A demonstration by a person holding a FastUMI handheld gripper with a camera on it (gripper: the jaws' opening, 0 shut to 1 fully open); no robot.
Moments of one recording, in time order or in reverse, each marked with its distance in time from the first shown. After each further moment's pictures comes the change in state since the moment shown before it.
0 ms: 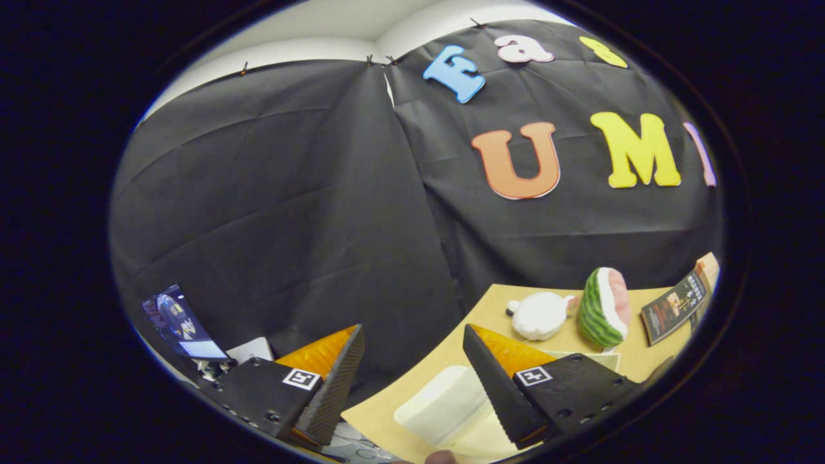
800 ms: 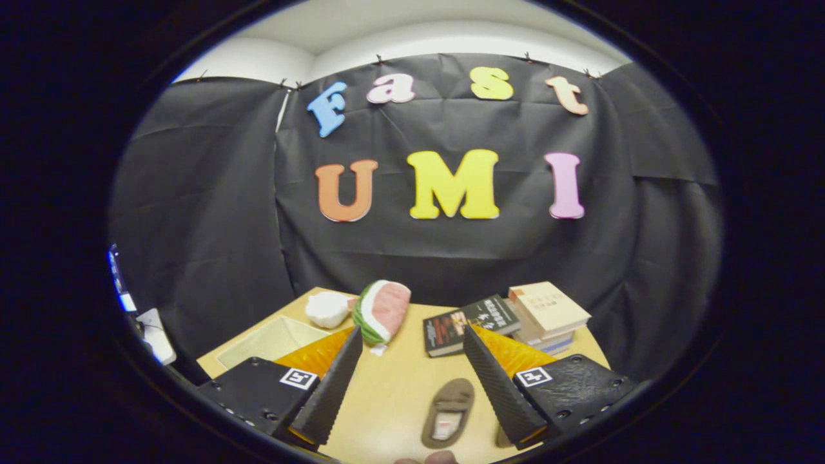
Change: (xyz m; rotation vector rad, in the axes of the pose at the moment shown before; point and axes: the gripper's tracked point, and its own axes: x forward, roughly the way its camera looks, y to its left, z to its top) arm -0.271 -0.365 -0.055 -0.024 -0.063 -0.535
